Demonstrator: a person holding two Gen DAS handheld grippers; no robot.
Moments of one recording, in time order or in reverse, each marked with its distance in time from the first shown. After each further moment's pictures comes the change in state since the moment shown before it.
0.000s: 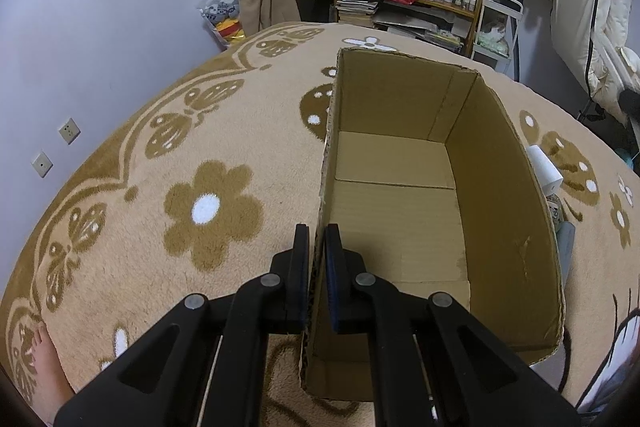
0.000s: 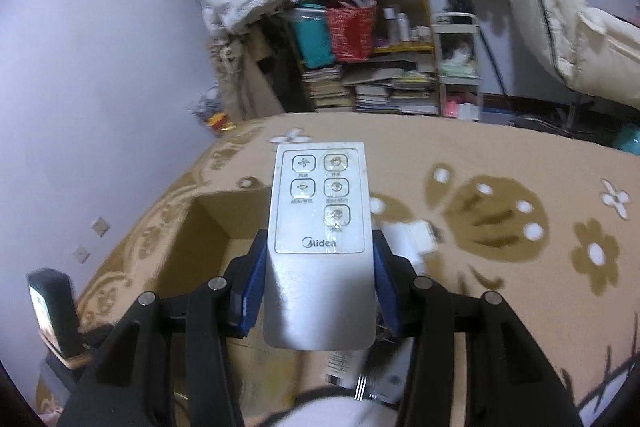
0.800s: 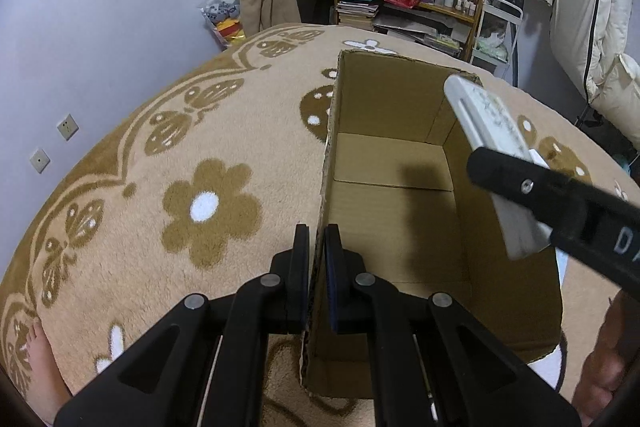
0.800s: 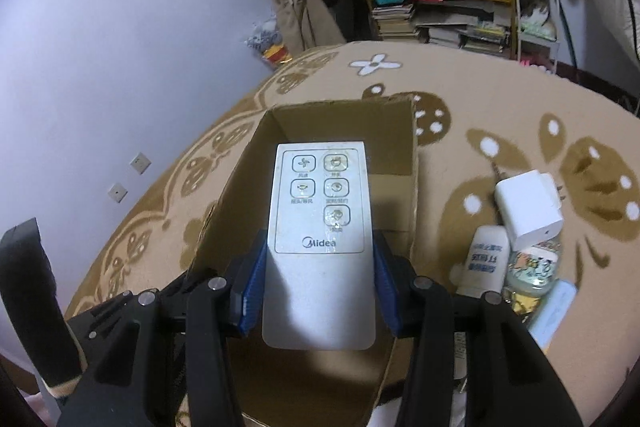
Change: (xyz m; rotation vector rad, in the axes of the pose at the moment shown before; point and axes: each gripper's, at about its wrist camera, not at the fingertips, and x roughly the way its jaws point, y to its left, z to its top) left arm -0.002 0.001 -0.004 -0.019 -0.011 -0.015; right arm 0.070 0.064 -0.045 -0.079 0.224 0.174
